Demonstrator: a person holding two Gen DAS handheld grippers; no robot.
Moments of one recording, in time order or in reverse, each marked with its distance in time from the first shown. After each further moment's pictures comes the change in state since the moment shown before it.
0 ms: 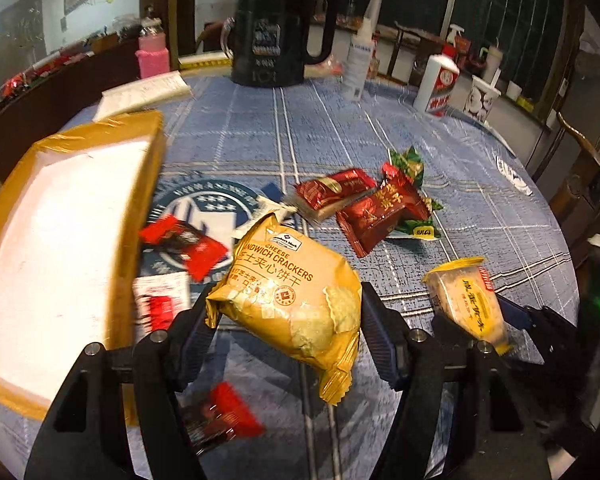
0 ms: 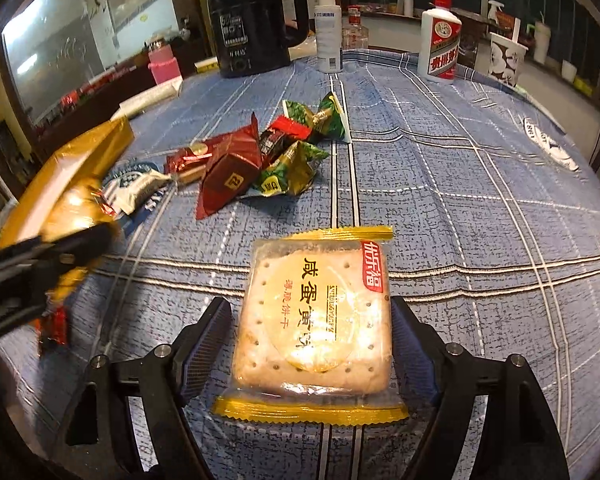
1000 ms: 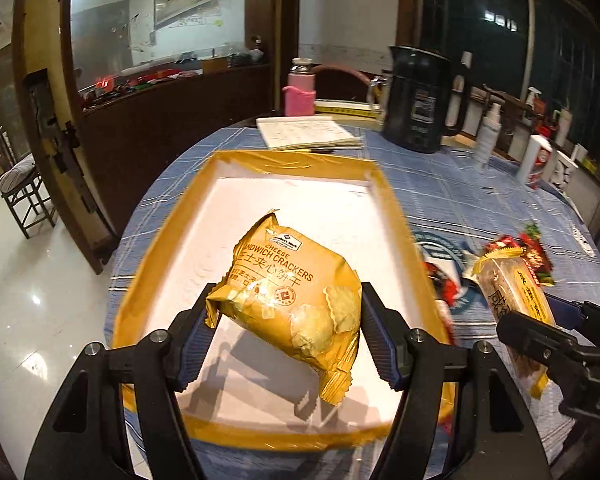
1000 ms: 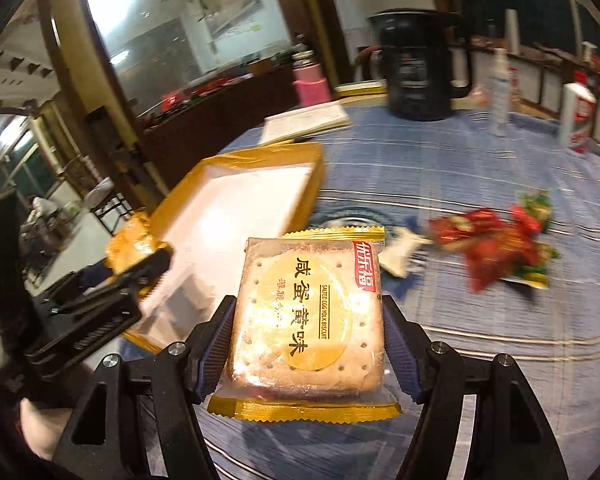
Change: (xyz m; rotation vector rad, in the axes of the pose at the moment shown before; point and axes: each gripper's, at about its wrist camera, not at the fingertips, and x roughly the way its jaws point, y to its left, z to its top) left arm -0.060 0.180 -0.010 -0.139 -0.149 0.248; right arm -0.047 0.180 0.040 -0.133 -0.071 0.405
